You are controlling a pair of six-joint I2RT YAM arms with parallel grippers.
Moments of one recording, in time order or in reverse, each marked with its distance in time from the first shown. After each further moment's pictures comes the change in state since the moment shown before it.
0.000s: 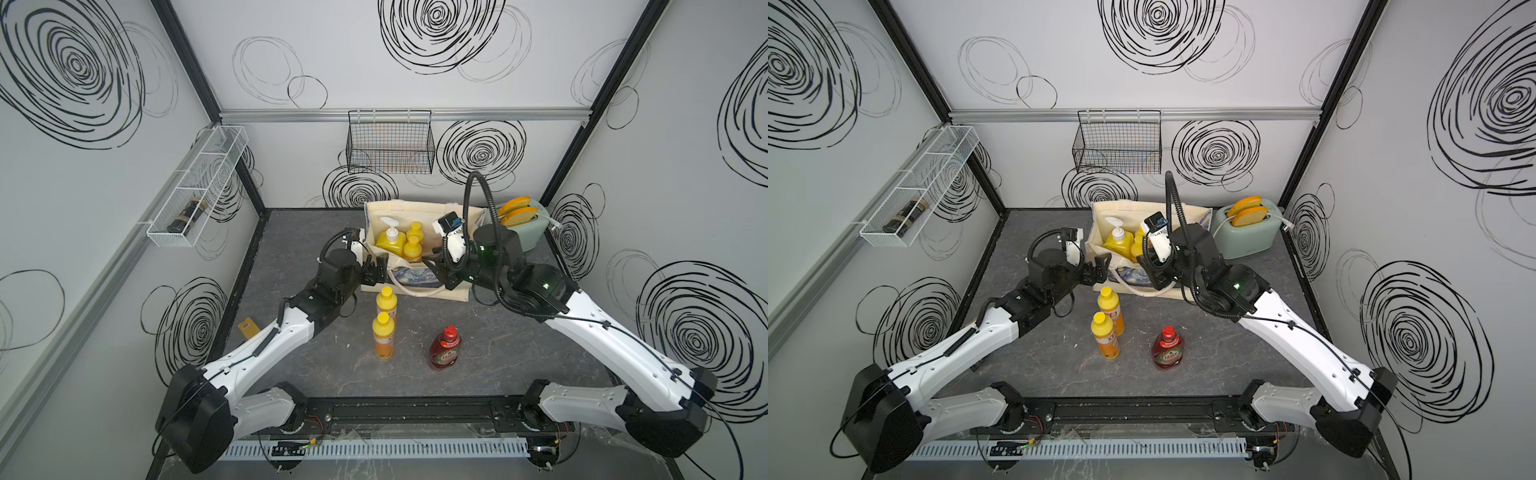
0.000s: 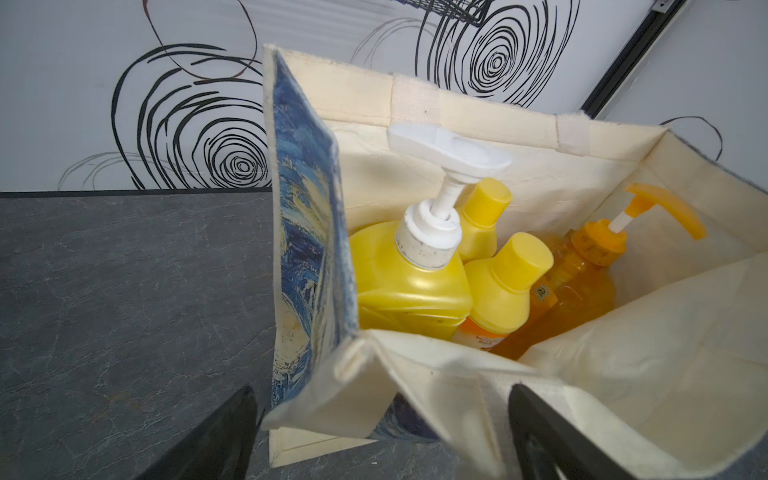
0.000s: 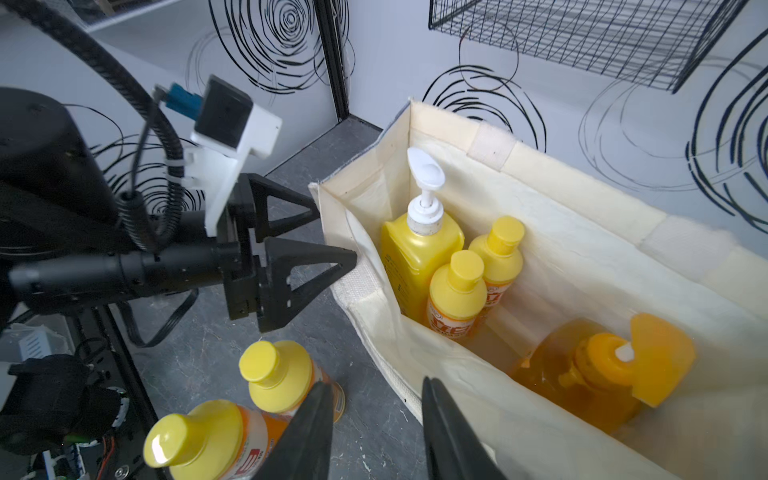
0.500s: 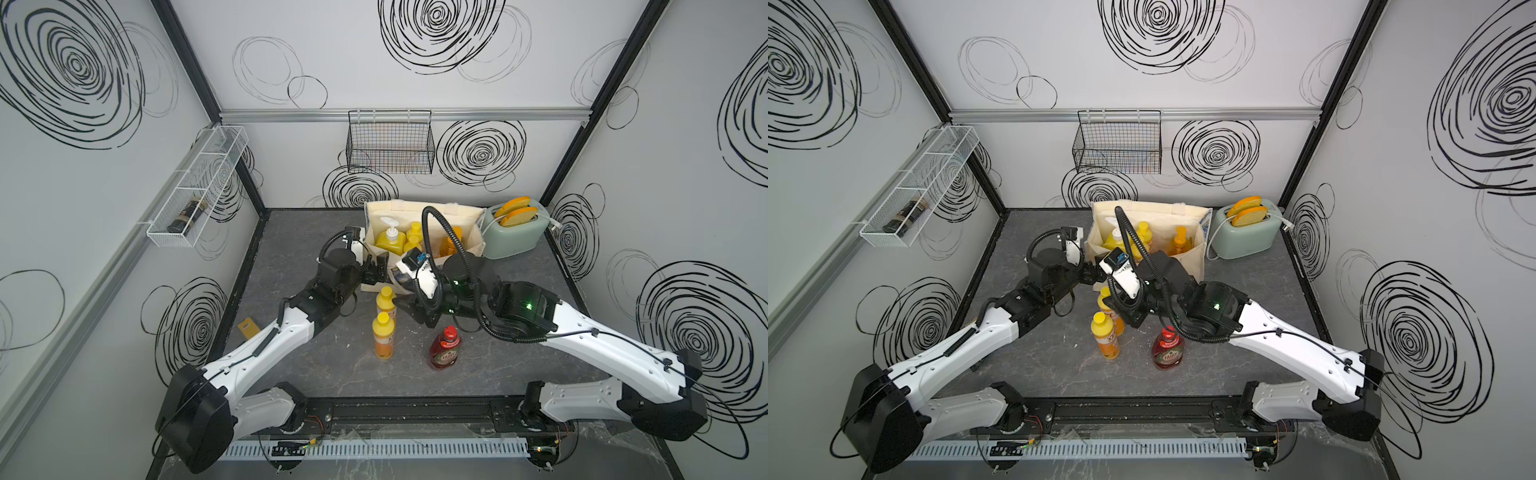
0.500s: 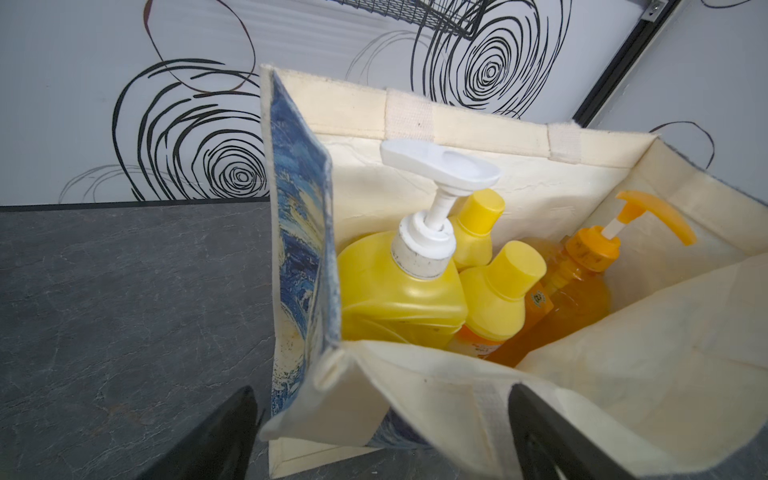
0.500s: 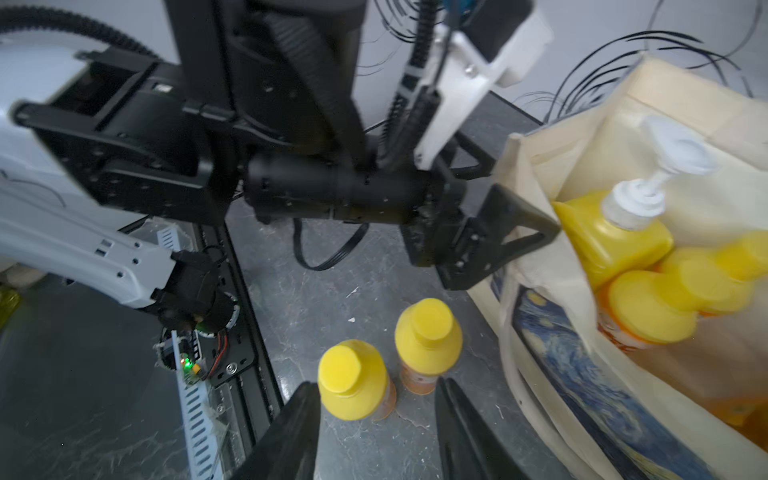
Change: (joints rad) left arm 0.000 -0.001 0.000 0.025 0.000 0.020; right arm 0.314 0.063 -0.002 -0.030 0.000 0.006
